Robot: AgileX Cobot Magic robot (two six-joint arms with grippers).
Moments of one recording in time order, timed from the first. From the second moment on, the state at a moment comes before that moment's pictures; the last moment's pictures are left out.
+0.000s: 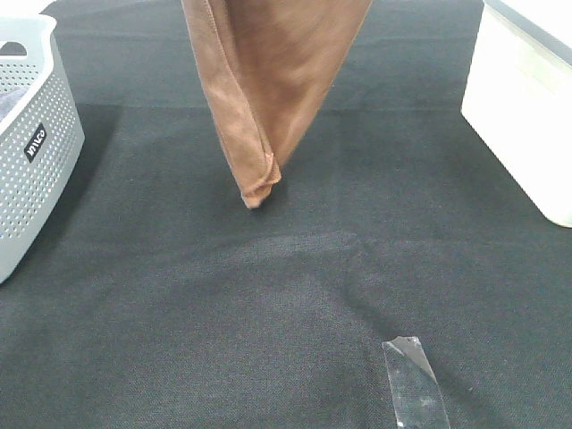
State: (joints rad) left arm -0.43 1.76 -1.97 1.25 0.00 -1.70; right arm 0.34 1.77 -2.19 -0.23 0.83 -1.12
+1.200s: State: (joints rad) left arm -0.31 2.30 -2.67 1.22 -0.01 -1.70; right arm 0.21 2.05 -2.34 -0.34 0.06 -0.90
